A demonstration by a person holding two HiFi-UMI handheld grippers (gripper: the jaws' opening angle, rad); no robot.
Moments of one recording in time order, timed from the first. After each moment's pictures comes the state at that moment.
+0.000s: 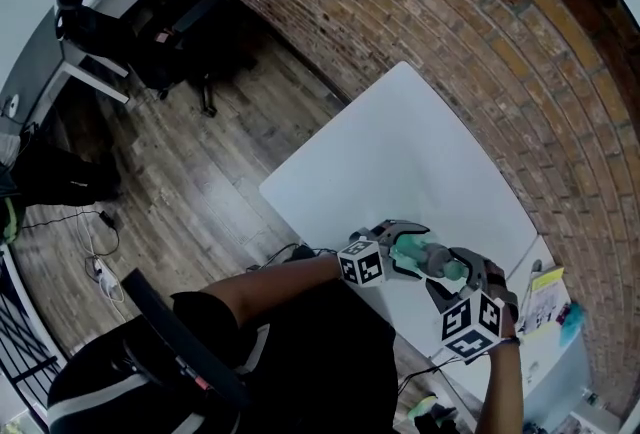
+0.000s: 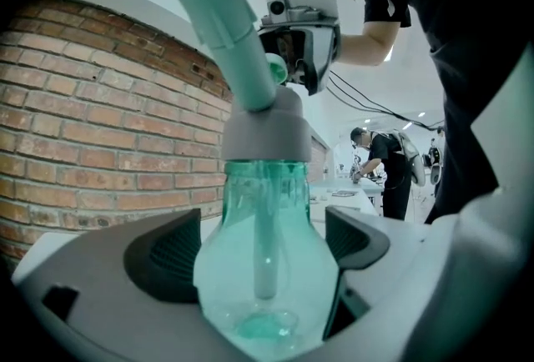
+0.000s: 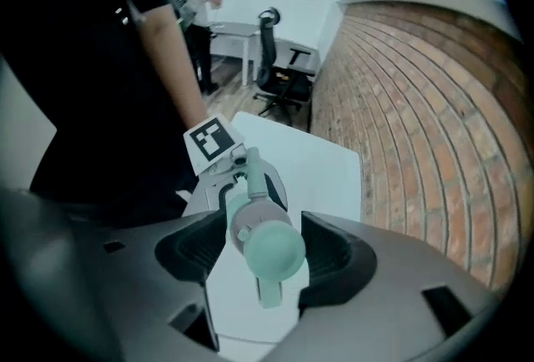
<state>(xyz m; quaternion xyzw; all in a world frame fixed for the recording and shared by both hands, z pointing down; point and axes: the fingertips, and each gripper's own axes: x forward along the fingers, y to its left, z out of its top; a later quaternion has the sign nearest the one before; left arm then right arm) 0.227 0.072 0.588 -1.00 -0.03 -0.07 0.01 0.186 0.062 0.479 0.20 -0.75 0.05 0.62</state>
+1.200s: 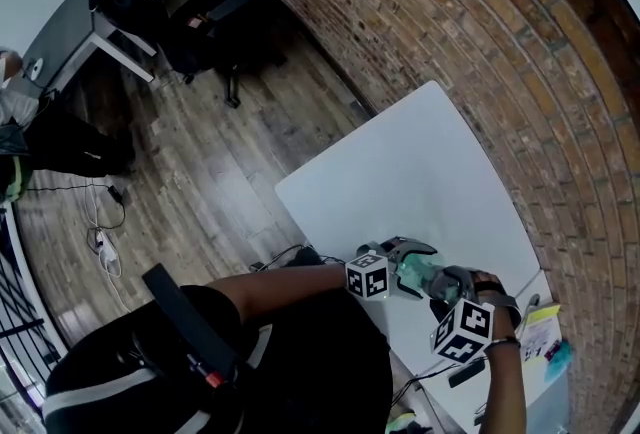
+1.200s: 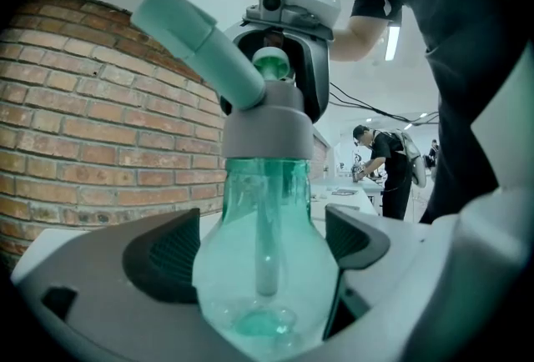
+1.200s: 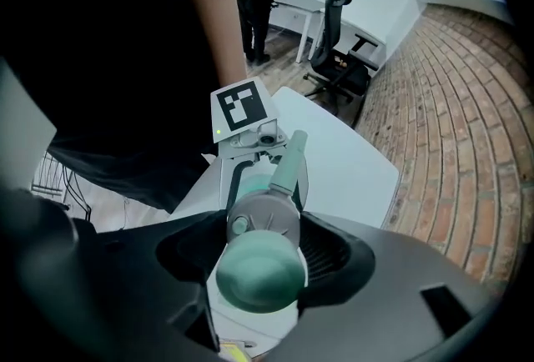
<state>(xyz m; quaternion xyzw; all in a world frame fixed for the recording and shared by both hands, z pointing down) 0.227 0.073 0.590 -1.00 -0.03 -0.08 0.00 0.188 0.068 0.509 0.03 -0.72 0.00 0.69</state>
